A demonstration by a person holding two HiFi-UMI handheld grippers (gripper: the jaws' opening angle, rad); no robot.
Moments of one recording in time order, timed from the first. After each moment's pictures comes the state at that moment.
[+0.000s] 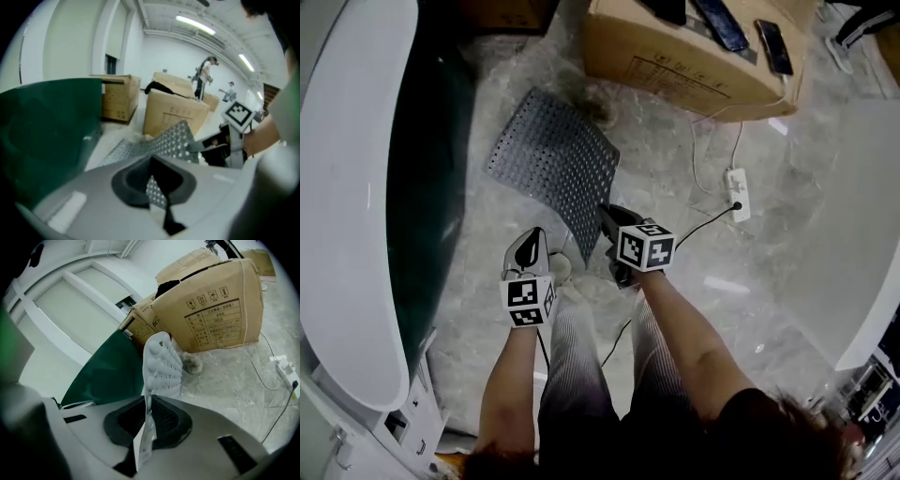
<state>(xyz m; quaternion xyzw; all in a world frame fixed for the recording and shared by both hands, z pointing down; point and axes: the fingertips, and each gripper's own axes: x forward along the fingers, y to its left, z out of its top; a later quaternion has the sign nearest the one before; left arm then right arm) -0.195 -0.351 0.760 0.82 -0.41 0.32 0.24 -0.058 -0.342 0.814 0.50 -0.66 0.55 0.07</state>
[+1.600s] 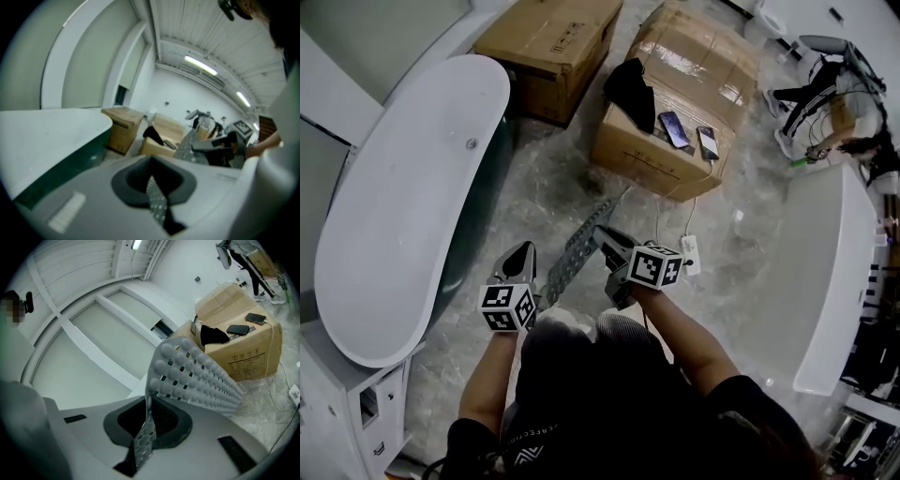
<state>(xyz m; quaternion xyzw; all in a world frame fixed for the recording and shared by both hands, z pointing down) -0.243 -0.341 0.448 0.84 -0.45 0.15 0.26 -0.089 -0.345 0.448 0.45 -0.75 0.48 -0.05</state>
